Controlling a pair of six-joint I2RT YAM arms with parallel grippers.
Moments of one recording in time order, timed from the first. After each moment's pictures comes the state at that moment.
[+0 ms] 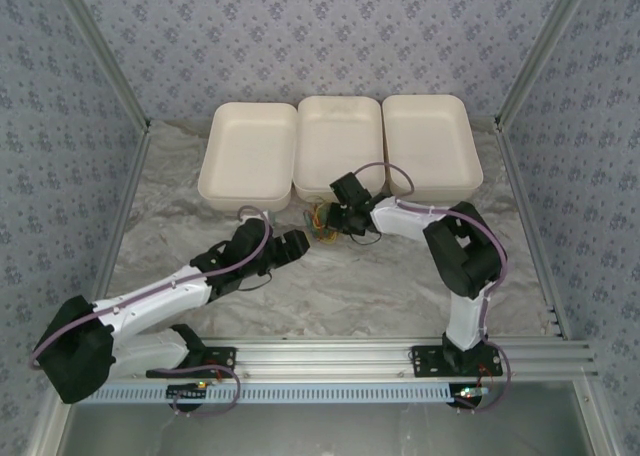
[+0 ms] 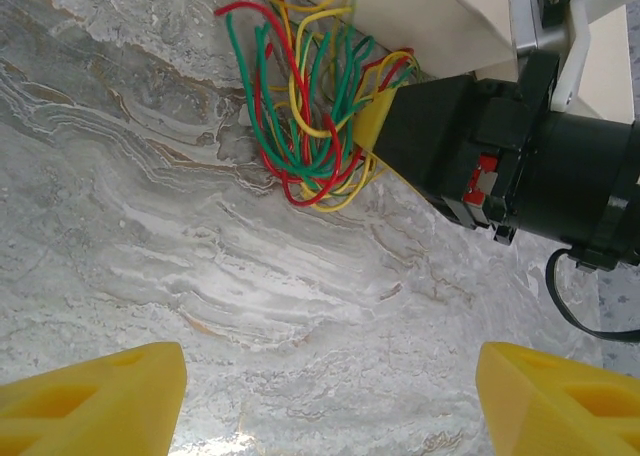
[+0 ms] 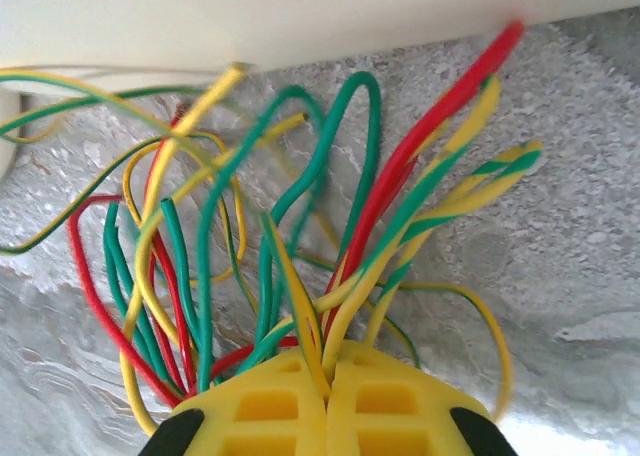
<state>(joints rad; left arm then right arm) -0.80 1.12 0.57 -0.10 -0.02 -1.04 0.65 1.87 1.15 -0.29 -0.03 0.77</state>
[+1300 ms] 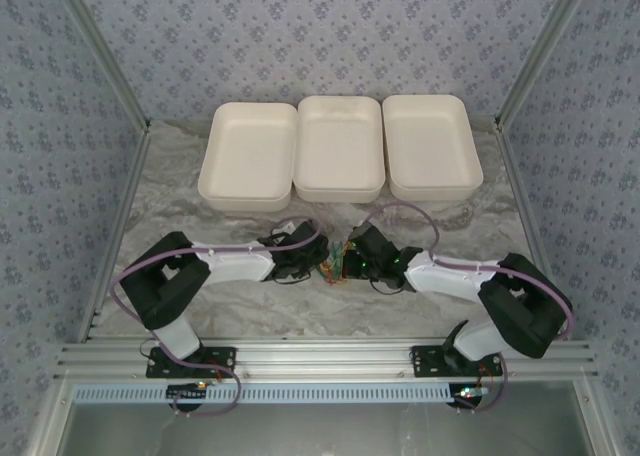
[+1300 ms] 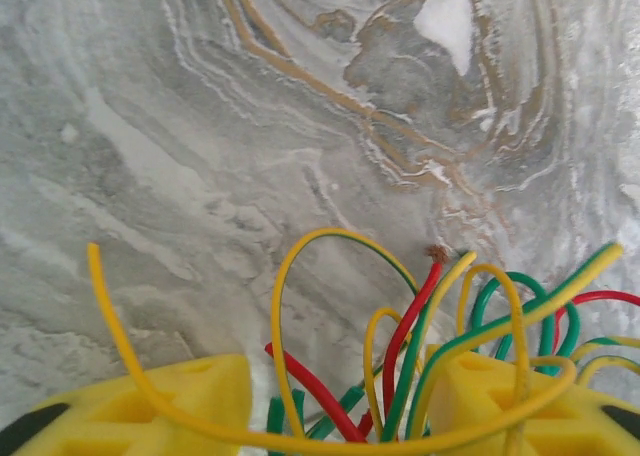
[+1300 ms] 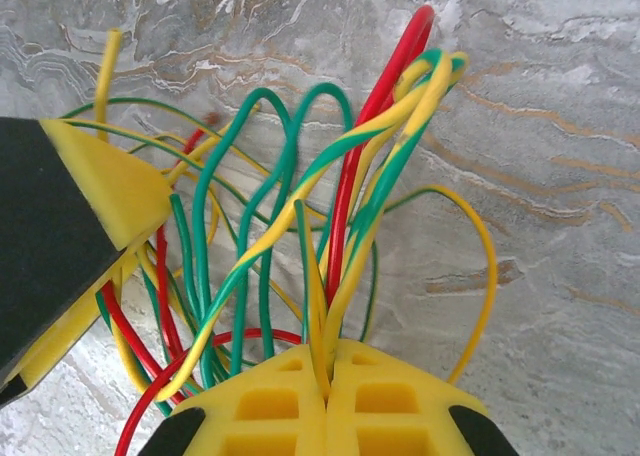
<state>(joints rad) -0.93 1.71 0.82 -0.11 -0.17 -1.46 0.80 1.42 0.61 -0.10 -0.01 0.80</state>
